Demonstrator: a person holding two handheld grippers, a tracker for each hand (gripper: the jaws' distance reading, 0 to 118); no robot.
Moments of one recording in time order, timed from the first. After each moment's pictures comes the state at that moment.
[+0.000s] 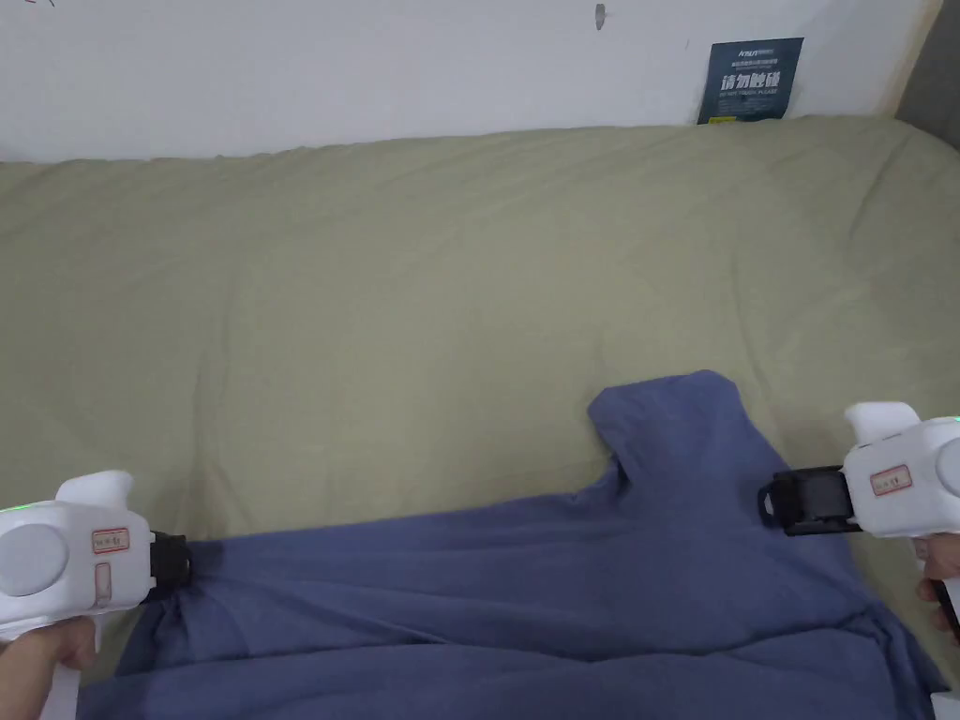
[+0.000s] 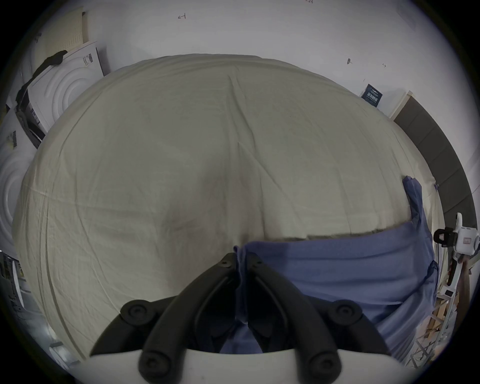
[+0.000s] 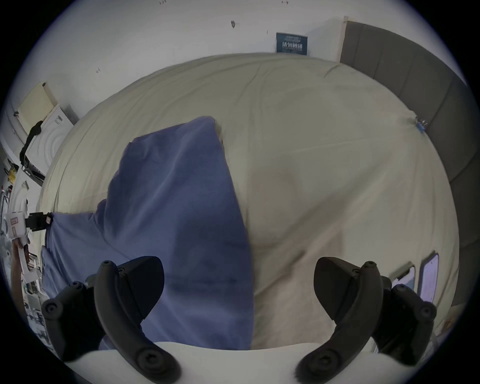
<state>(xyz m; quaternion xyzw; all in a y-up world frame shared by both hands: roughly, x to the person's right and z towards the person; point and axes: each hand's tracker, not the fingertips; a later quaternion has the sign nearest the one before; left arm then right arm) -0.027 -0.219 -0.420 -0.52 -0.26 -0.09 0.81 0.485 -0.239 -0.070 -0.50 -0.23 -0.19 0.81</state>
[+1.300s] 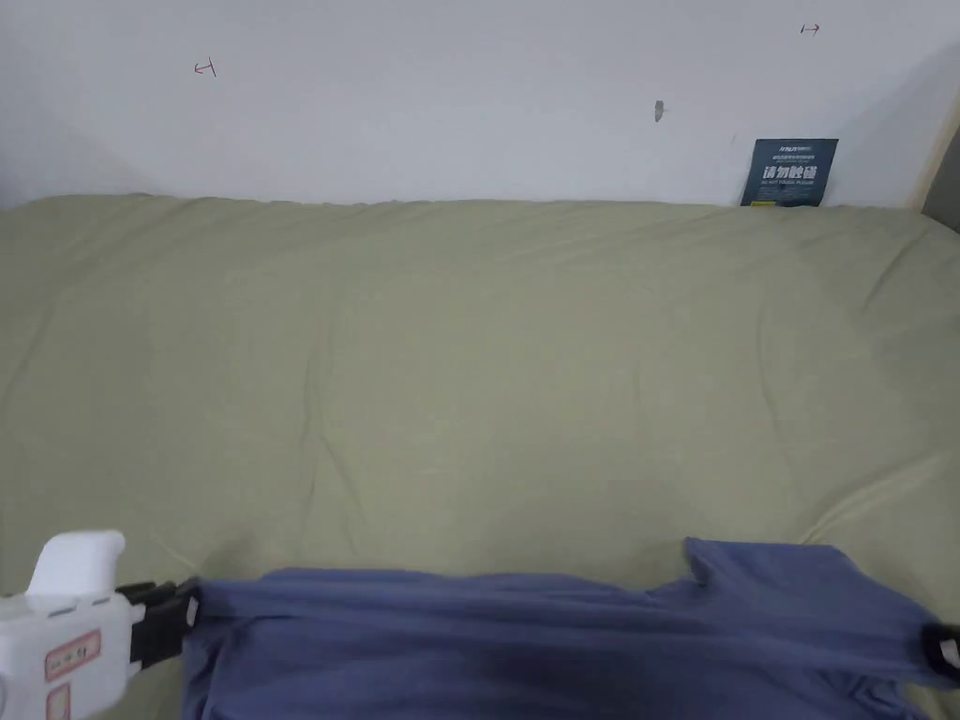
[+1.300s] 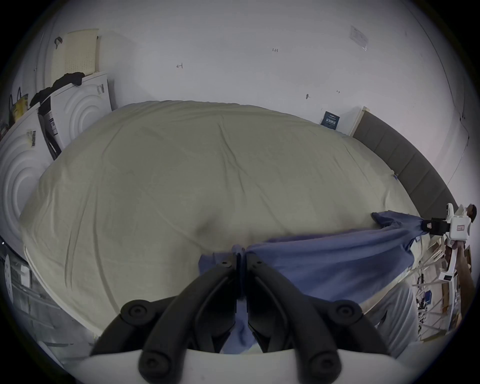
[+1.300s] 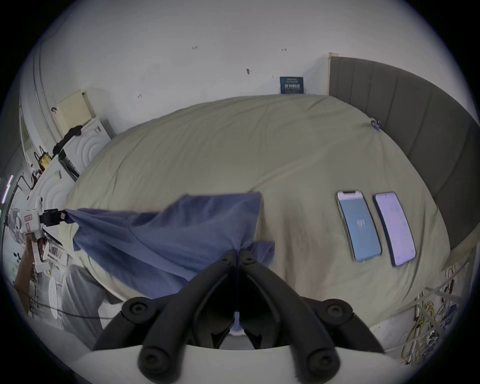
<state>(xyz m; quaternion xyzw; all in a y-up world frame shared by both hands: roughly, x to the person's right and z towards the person) -0.191 -0.157 -0.252 -0.40 -0.32 -0.07 0.85 0.323 -0.134 0.146 -0.39 -0.21 -0.18 0.88</state>
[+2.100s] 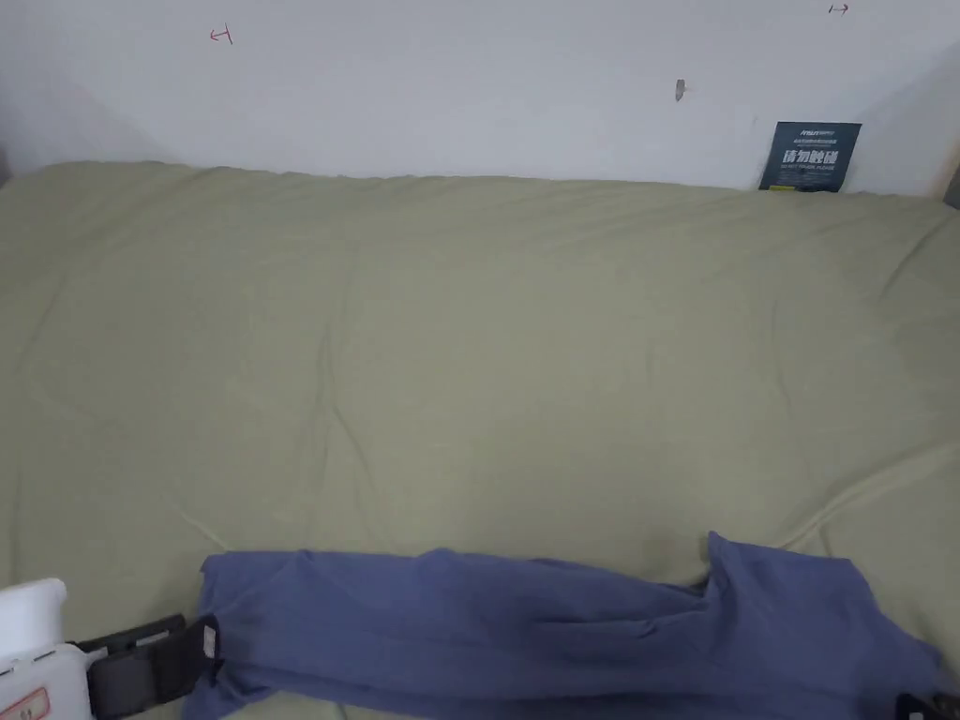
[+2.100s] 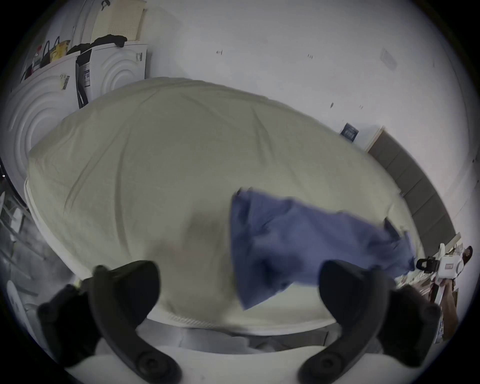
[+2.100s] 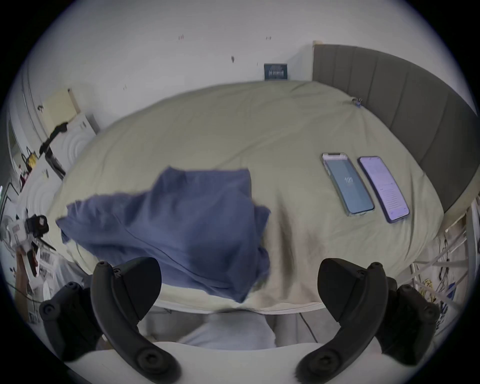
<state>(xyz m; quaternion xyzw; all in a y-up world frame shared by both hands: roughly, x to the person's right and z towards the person) -0.231 -0.144 -0.251 -0.41 -0.28 0.05 0.86 0.313 -0.202 0.175 -0.38 -0.26 -0.19 0.87</state>
